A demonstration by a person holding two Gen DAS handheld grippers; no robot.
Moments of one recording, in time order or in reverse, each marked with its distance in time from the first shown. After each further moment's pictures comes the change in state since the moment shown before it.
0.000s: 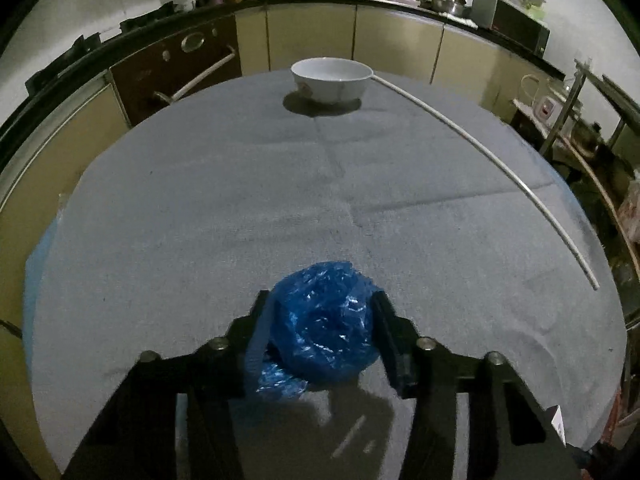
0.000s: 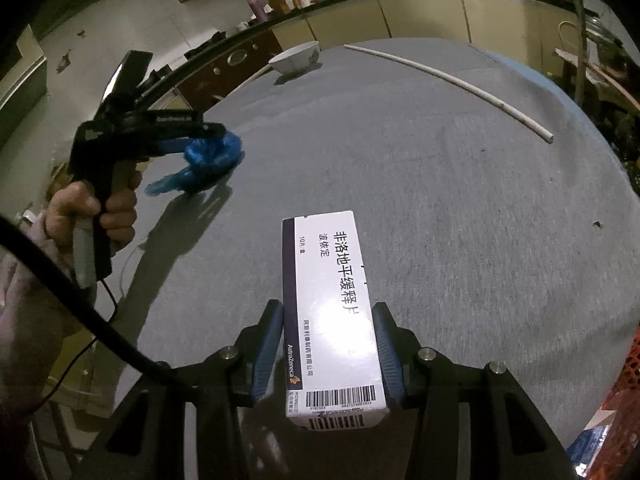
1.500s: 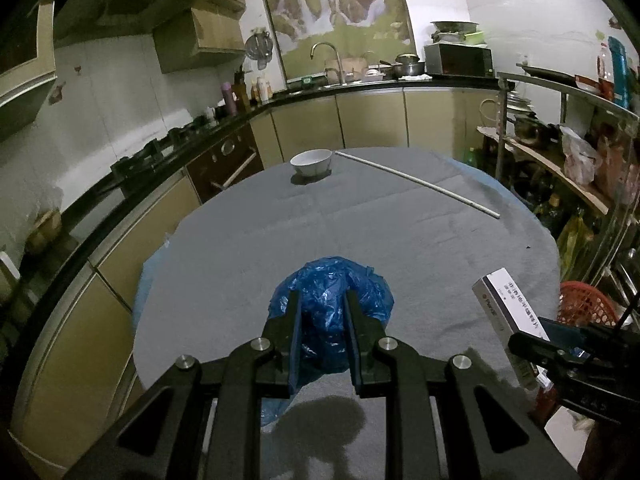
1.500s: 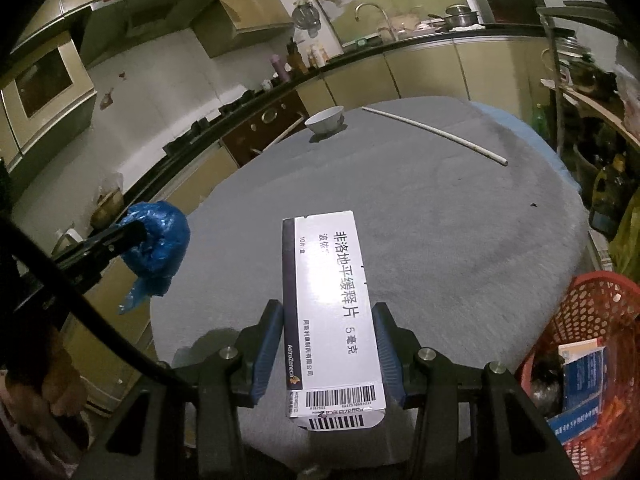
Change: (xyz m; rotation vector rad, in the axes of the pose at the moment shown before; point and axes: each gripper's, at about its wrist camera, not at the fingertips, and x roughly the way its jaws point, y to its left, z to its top) left arm -0.242 -0.087 -0.183 0.177 -0.328 0.157; right arm -0.120 0.031 -0.073 0.025 -0.222 0.070
